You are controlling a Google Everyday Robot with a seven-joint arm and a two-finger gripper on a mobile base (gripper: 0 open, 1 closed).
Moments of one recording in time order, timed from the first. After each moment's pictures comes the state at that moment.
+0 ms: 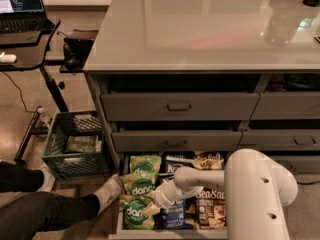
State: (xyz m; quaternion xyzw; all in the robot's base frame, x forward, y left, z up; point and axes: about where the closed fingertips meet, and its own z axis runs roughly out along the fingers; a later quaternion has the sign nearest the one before) arm 0.493 0.055 0.233 -0.60 0.69 0.35 0.20
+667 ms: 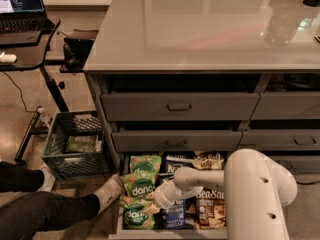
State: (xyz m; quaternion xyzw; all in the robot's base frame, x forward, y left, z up) arm 0.492 0.055 0.233 -0.60 0.69 0.35 0.20
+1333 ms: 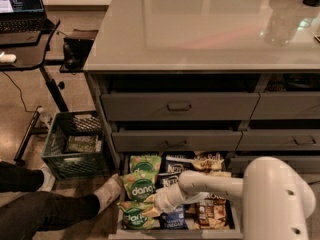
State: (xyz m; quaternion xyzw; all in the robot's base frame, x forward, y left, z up) arm 0.472 0.060 0.262 -0.60 0.66 0.38 0.24
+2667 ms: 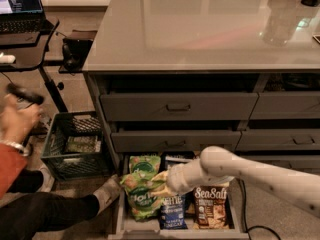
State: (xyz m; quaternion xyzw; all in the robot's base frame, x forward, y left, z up) arm 0.471 0.018 0.469 -0.63 0.62 0.33 0.32
